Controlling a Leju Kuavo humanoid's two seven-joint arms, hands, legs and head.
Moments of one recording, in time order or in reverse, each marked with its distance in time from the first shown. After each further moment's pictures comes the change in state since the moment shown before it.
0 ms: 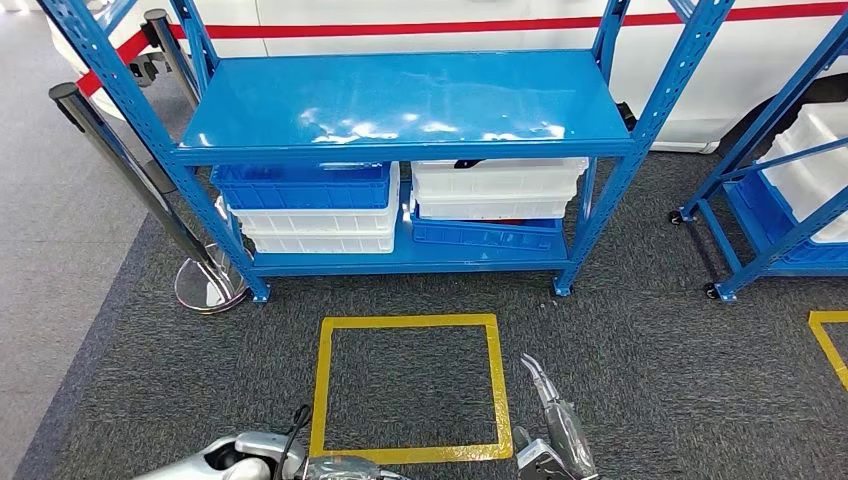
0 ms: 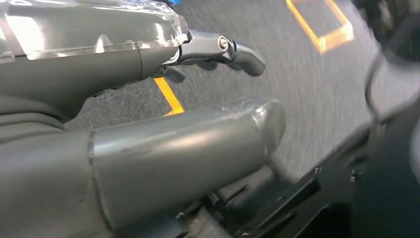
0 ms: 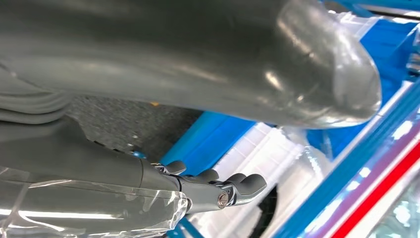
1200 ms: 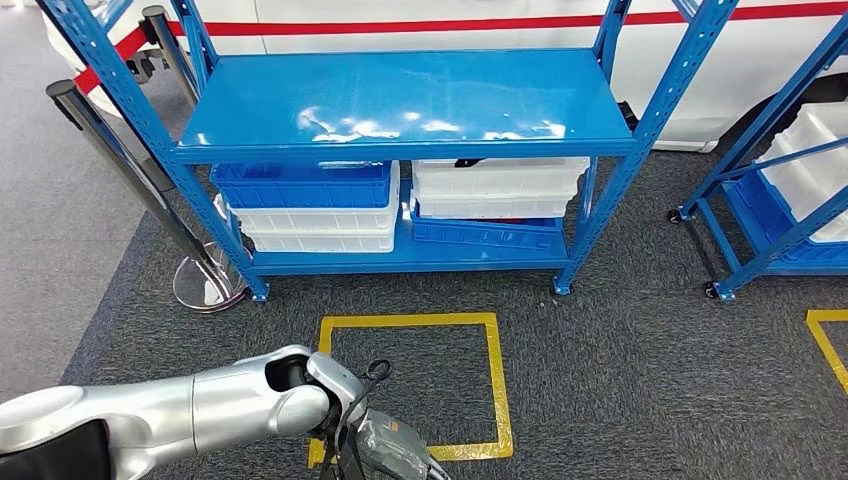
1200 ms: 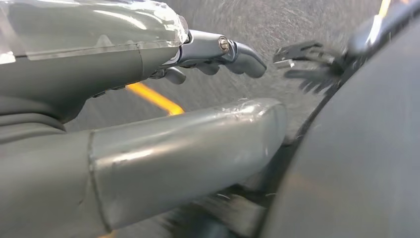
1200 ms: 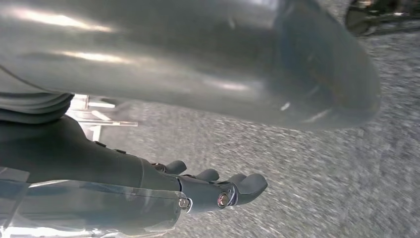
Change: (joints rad) left arm -0.454 -0.174 -0.253 -0.080 0.006 -0.351 0.060; right arm -0.124 -0.010 -0.350 1.093 -0.218 0.161 0.653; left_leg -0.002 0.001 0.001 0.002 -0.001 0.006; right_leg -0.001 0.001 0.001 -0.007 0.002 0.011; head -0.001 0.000
